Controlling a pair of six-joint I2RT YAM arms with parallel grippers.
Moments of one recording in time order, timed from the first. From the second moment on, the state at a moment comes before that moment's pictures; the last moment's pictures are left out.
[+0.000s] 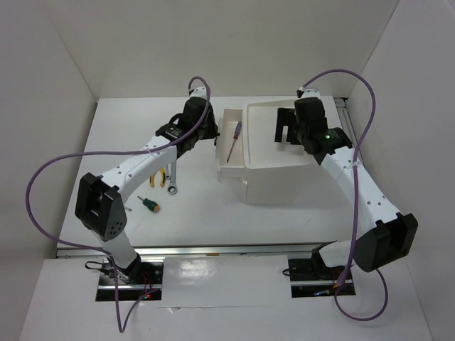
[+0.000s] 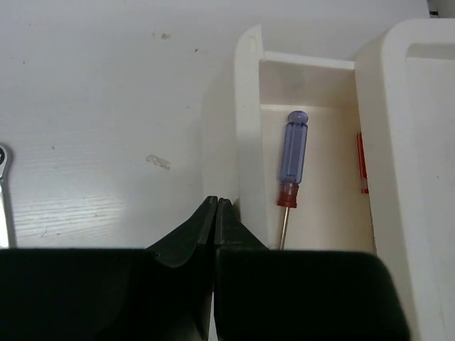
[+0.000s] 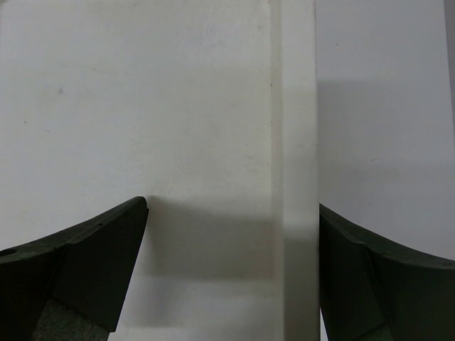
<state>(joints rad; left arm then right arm) -0.56 1.70 1.52 -0.35 -0.22 -0.53 0.33 1.35 1.36 -0.65 0.27 0.25</state>
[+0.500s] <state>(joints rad) -0.67 1.82 1.53 -0.26 -0.05 -0.62 0.33 1.35 1.36 -0.65 0.28 0.25</state>
